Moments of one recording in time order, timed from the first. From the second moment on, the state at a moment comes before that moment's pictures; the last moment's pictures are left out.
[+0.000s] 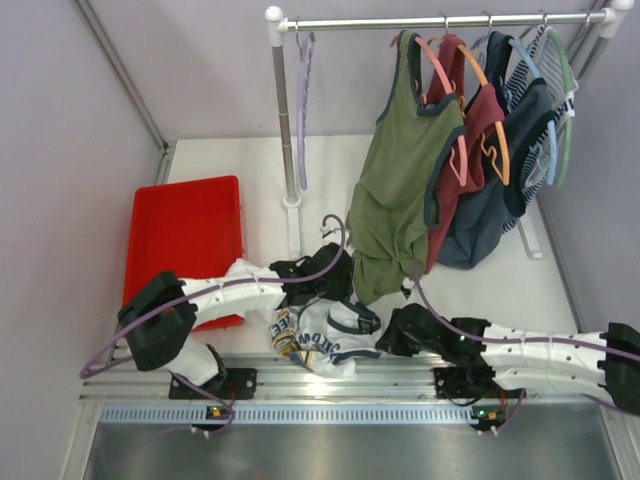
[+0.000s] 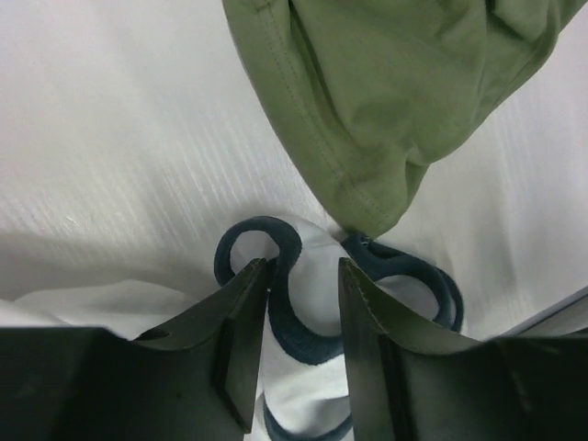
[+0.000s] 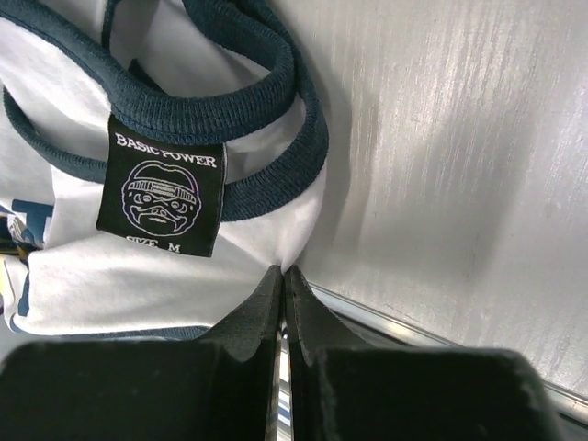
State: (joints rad) left arm -1.00 1.50 0.87 -0.20 -0.19 -0.67; right arm 1.18 0.87 0.26 -0.24 0.17 1.17
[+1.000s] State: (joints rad) left arm -1.00 1.18 1.52 -0.75 -0.45 -0.47; right arm 0.84 0.82 1.19 -0.78 0.39 0.60
